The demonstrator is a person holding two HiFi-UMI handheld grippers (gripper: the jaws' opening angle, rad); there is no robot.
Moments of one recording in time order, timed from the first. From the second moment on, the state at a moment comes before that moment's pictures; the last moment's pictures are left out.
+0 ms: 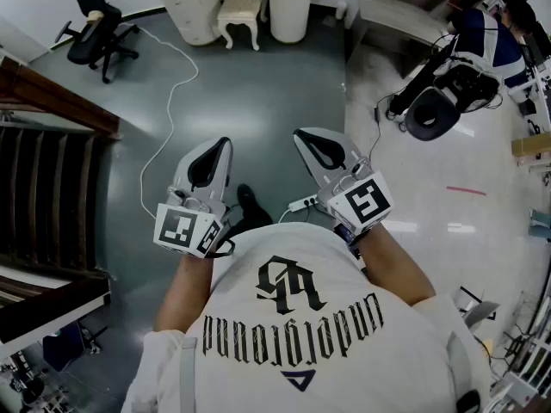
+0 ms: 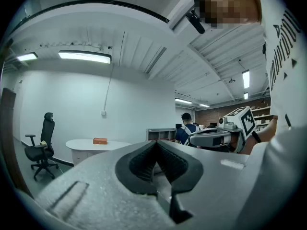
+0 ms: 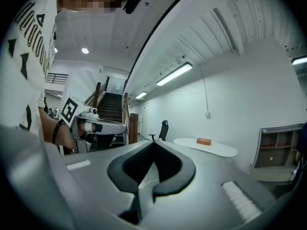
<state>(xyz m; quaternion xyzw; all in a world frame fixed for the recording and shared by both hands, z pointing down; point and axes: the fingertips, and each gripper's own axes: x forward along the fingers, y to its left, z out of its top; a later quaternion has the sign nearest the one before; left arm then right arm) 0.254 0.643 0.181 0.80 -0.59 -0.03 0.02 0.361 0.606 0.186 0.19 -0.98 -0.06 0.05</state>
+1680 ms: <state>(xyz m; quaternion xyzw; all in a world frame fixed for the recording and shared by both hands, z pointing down) -0.032 0.509 0.204 0.78 -0.63 -0.02 0.04 0.107 0.424 0.214 0.19 -0.98 -0.05 0.09</state>
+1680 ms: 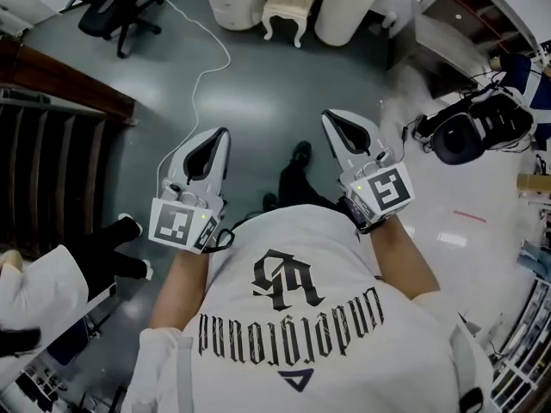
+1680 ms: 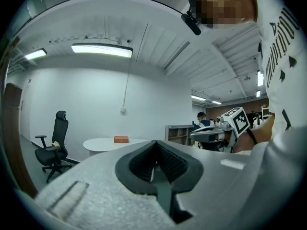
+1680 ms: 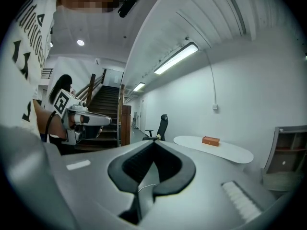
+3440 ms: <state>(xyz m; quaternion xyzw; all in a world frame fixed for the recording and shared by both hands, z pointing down) -0.078 0.040 0.214 0.86 -0.51 0.01 0.04 0.055 0.007 0.218 0.28 -0.96 -0.02 0.09</state>
